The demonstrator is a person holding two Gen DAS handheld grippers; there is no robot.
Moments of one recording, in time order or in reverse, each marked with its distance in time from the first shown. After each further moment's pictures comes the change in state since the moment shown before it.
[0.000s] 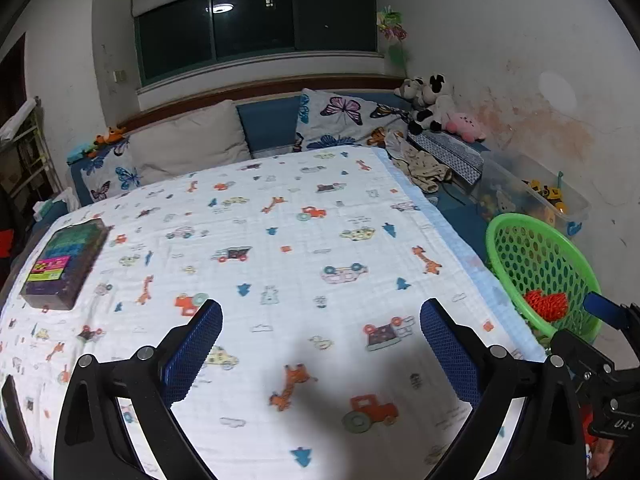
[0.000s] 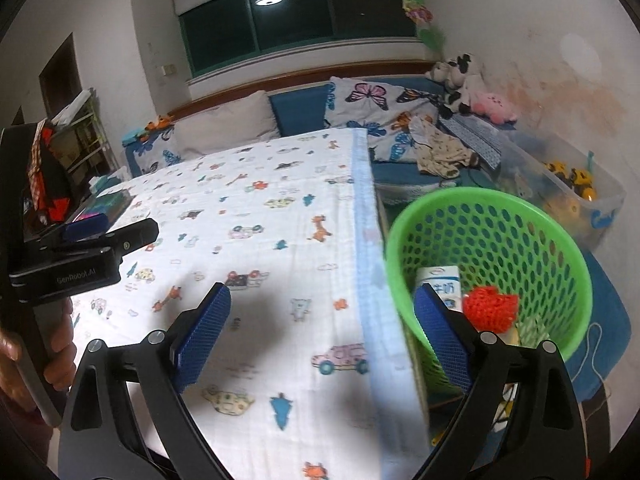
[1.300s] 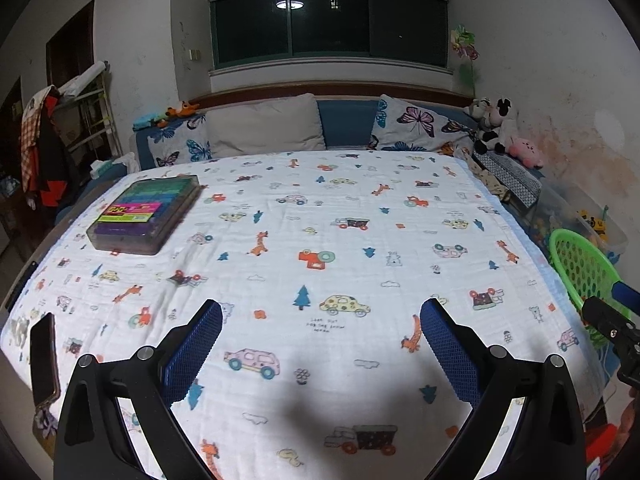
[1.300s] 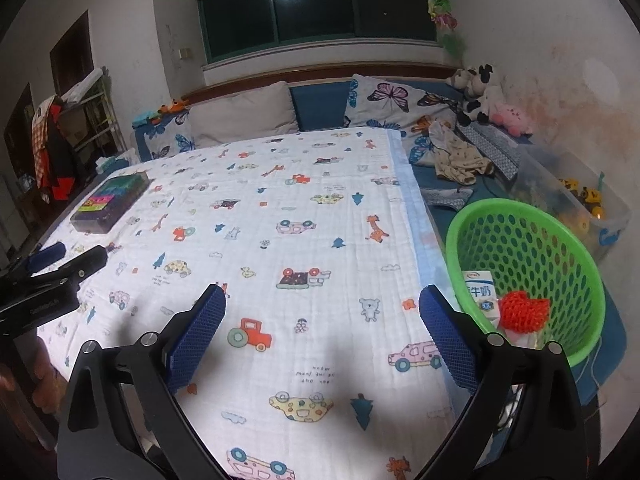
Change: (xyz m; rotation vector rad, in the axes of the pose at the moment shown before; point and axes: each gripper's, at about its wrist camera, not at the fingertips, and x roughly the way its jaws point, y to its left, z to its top) left arm -0.052 0.097 -0.052 -0.149 -0.018 0.178; right arm 0.004 0.070 0.002 -0.070 0.020 -0.013
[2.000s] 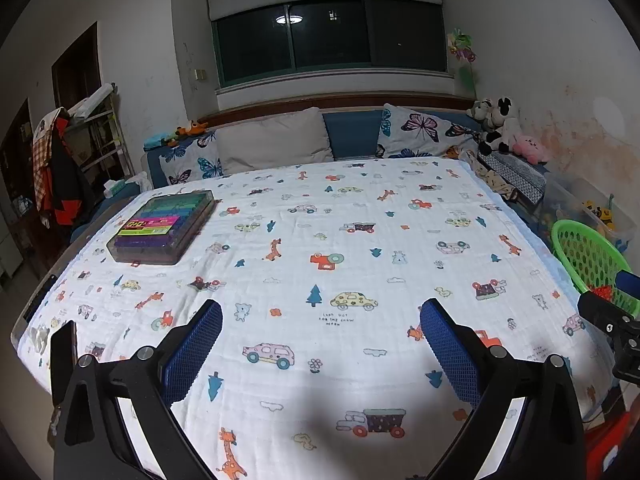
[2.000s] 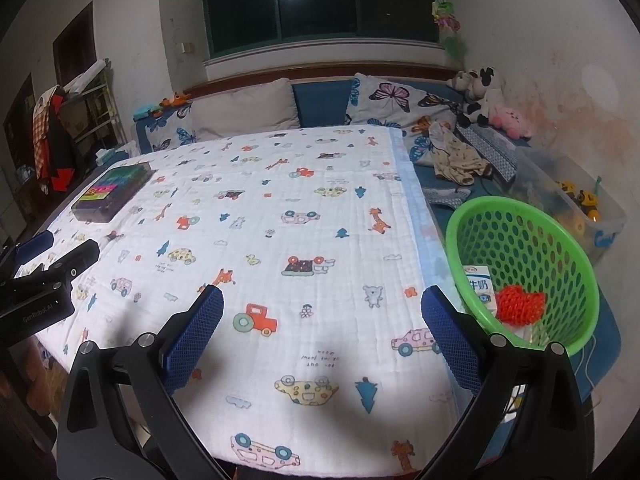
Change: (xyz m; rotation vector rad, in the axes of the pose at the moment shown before) left arm -0.024 -0.005 -0.011 0.044 -0.051 0.052; right arm -0.006 0.009 -0.009 -0.019 0.006 -0.007
